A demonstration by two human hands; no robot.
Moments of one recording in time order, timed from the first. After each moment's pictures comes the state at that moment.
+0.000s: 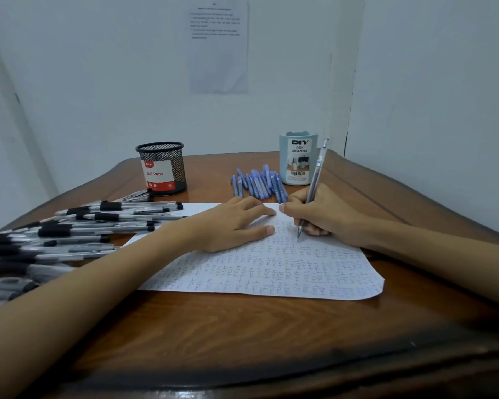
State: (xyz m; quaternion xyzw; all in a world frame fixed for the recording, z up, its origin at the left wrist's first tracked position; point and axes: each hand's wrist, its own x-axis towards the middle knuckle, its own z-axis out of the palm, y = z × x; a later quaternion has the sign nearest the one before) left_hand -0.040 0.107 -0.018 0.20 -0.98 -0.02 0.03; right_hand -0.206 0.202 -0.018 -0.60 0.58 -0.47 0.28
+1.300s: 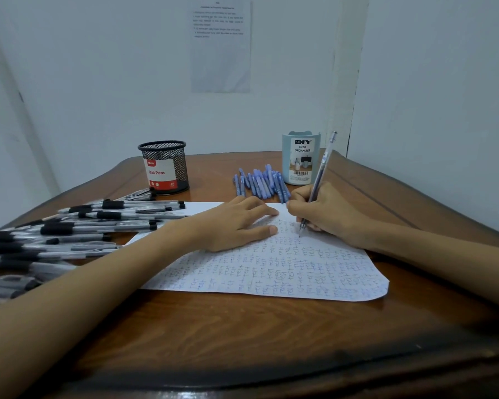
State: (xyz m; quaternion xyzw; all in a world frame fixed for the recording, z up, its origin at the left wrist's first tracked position) left_hand -0.040 0.103 -0.021 0.20 -0.98 -0.02 0.03; right_hand -0.208 0.196 -0.023 -0.62 0.57 -0.49 0.20
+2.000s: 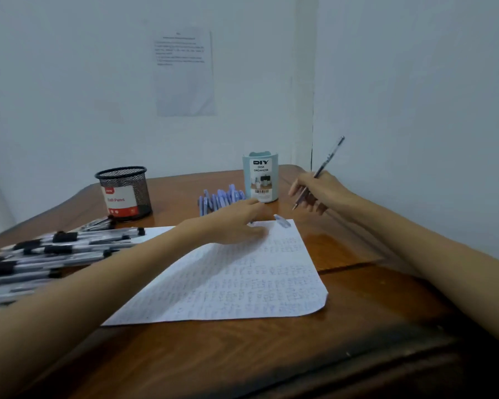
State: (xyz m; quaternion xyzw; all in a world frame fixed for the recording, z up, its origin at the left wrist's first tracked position) left_hand -0.118 0.101 -0.003 0.16 -0.98 -0.02 0.07; right_hand -0.283 0.202 0.015 -0.49 0.73 -0.46 0.16
